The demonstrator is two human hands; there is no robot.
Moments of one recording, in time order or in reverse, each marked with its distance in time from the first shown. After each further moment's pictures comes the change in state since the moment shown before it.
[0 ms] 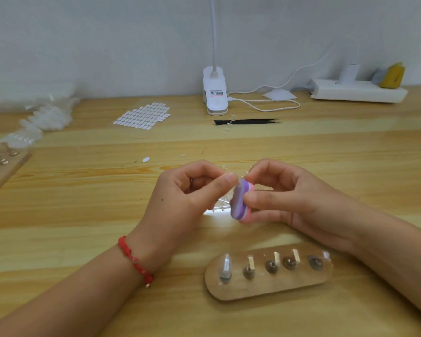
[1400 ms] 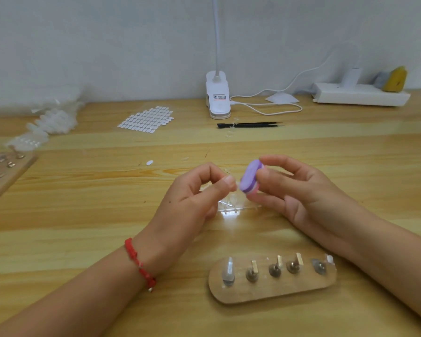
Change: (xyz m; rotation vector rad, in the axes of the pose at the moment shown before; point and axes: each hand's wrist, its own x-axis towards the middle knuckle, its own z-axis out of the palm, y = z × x) left_hand 0.002 -0.009 -0.006 0.023 -0.055 -0.102; right_hand 0.003 0.004 0.001 0.168 0.172 -0.111
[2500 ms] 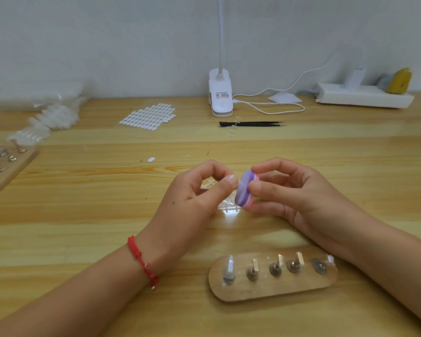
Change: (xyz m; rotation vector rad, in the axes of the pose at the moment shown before) left_hand -0.003 0.003 0.002 0.080 0.005 0.077; right_hand -0.004 -0.001 0.007 -0.171 0.015 0.015
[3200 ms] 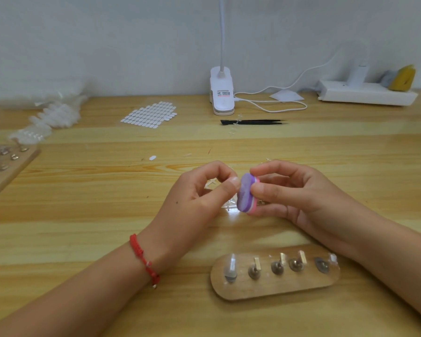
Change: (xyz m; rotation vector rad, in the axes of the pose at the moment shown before) left_hand 0.001 0.000 0.000 0.054 -0.040 0.011; right_hand 0.000 -0.001 -0.004 -0.018 -0.084 0.035
